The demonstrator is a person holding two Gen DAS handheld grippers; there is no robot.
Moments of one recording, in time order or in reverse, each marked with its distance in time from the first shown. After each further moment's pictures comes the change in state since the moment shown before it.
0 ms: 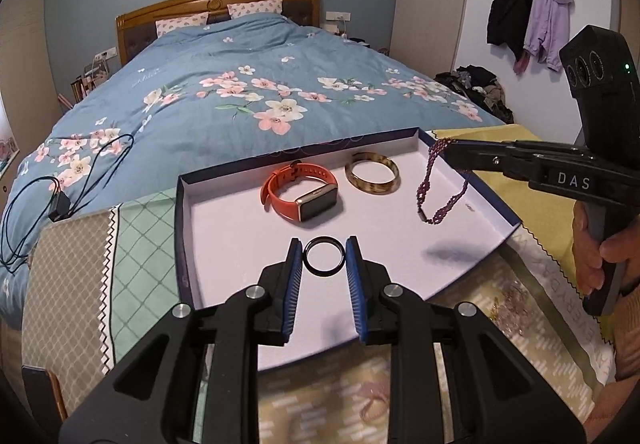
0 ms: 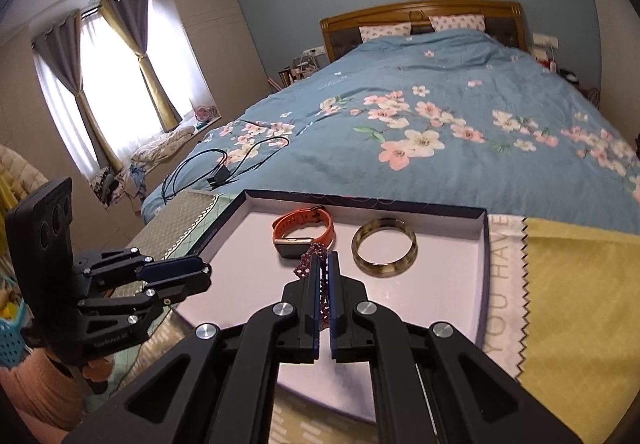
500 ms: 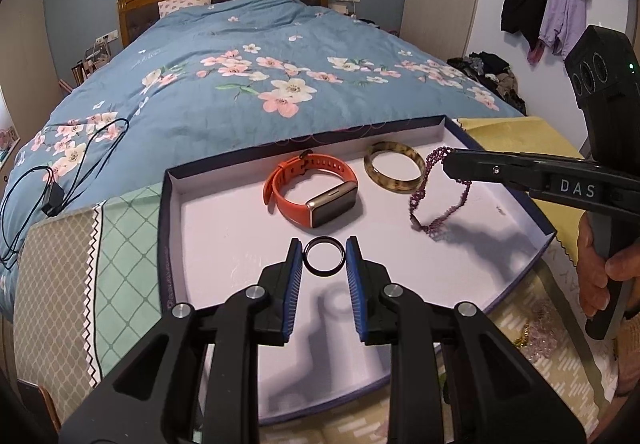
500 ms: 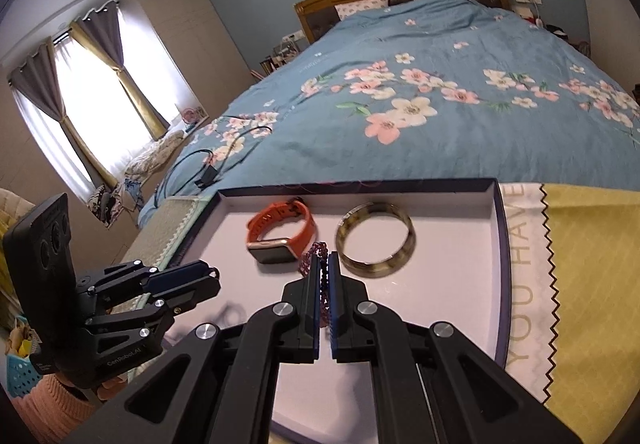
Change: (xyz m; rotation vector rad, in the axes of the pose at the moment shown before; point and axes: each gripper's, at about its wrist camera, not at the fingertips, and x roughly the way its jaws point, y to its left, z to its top) left arm 0.047 0.008 0.011 -0.015 0.079 0.021; right arm 0.038 -0.023 0.000 0.120 0.069 0.004
